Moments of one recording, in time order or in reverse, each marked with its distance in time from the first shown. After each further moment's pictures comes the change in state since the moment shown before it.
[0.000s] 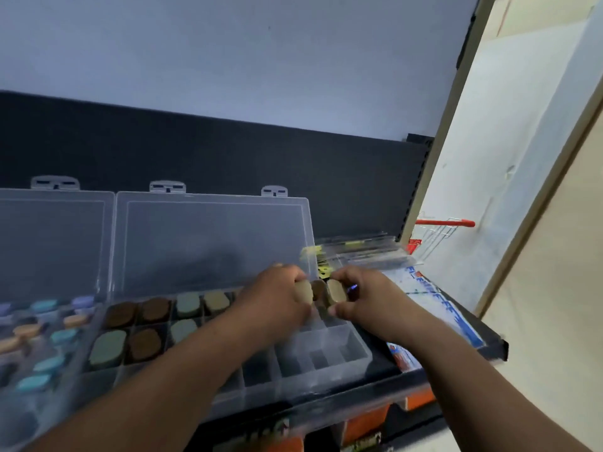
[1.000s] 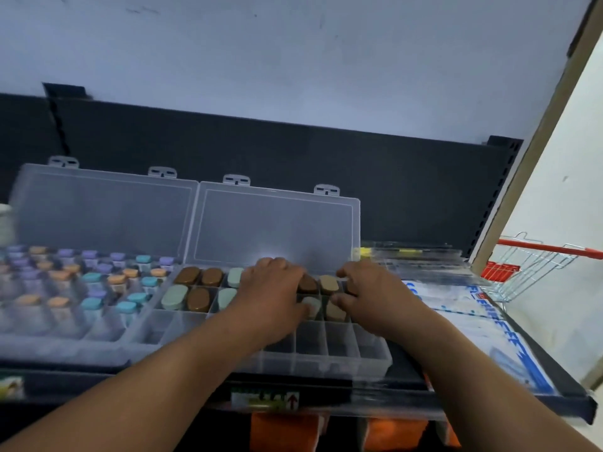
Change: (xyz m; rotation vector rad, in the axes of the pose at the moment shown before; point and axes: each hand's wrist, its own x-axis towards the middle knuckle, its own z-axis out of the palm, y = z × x) left_hand -0.033 -0.007 0.007 0.493 0.219 -0.083; right_hand 0.008 -0.023 0.003 -0.316 -0.139 -0.264
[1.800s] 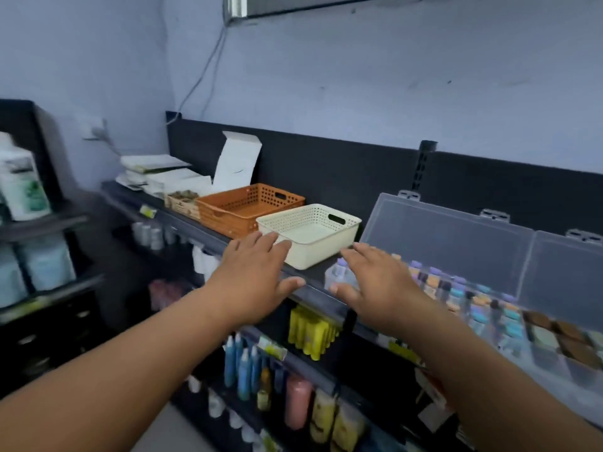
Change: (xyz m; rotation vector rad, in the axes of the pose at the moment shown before) left_hand -0.361 -0.324 -0.224 0.429 0.152 -0.568; right_hand -0.036 -0.482 0.101 -0.046 -0.002 -0.683
